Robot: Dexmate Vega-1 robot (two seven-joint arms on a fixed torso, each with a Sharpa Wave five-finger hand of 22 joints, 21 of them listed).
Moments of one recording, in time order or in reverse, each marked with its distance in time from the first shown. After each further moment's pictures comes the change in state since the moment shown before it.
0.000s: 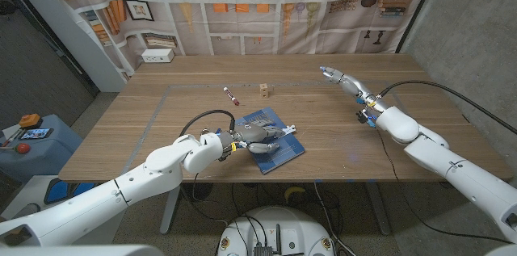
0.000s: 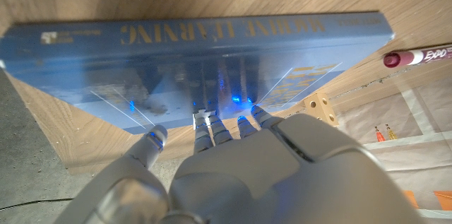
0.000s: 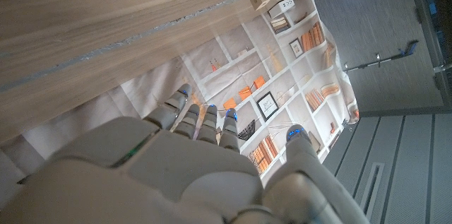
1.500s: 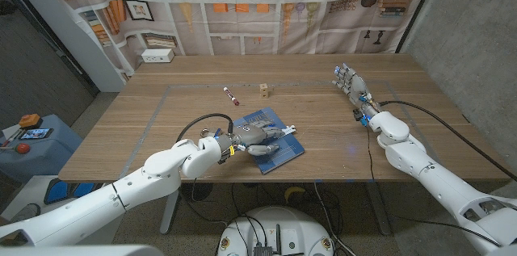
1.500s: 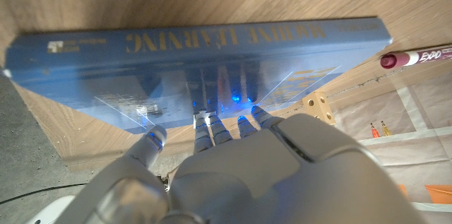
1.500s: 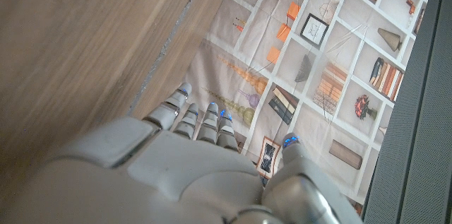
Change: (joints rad) left arm 0.027 0.007 -0.010 -0.002 0.006 -0.026 0.069; left_hand 0.000 0.000 -0.008 0.008 0.000 -0.012 -0.013 0.000 -0.001 -0.016 -0.005 0.004 -0.001 0.000 0.000 0.000 0.005 0.000 0.000 -0.008 0.000; right arm 0.044 0.202 0.048 0.200 0.444 -0.087 0.124; right_hand -0.061 0.011 -0.014 0.071 0.007 -0.027 0.070 -0.007 0.000 0.039 0.028 0.012 0.000 0.011 0.004 0.004 0.028 0.041 -0.002 0.004 0.000
